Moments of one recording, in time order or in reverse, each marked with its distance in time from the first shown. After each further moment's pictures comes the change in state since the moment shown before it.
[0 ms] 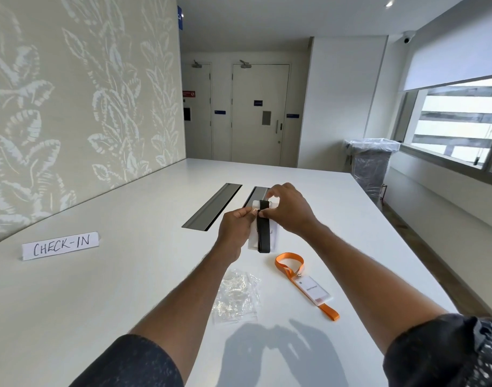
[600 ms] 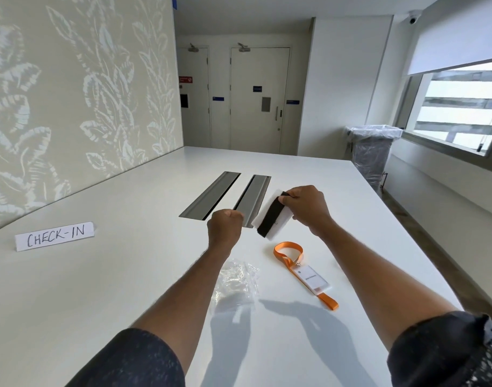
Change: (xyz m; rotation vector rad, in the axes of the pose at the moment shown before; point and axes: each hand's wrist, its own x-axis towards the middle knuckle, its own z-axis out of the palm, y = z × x) left_hand 0.009 -0.030 -0.014 0.406 0.257 0.000; right_hand -0.004 0.043 0.003 0.271 0.065 0.294
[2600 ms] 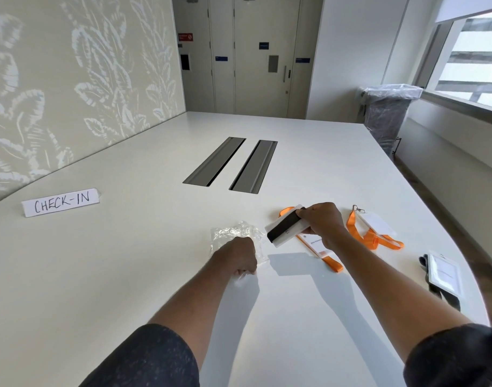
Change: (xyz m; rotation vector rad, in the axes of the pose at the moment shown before) left_hand -0.052 -0.078 0.018 0.961 -0.740 -0.075; right_hand -0.049 0.101 0.037 0.328 -0.031 0.487
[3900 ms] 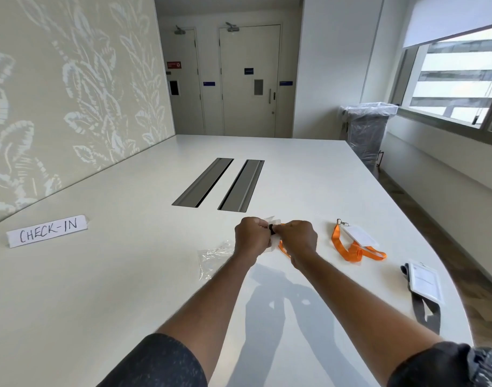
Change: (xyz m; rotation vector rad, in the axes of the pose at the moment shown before) left_hand -0.019 0.079 -0.032 -0.899 0.516 0.093; right_hand -0.048 -0.022 0.021 0.059 0.149 0.045
